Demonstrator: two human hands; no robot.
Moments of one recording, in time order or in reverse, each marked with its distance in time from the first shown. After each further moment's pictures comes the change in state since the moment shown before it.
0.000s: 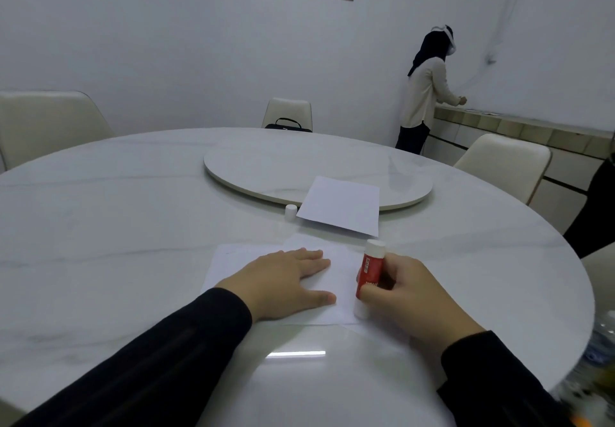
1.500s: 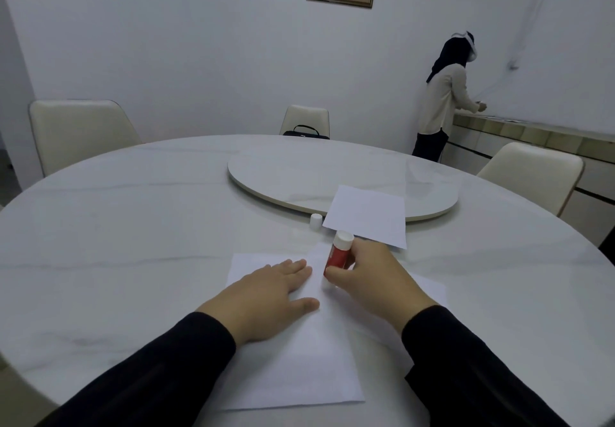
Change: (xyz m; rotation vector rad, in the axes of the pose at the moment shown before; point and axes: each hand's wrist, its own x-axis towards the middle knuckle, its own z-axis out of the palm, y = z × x) left_hand -0.034 -0.033 -0.008 -0.038 0.030 -0.100; right_hand 0.047 -0.045 0.053 -0.232 0.031 -0.040
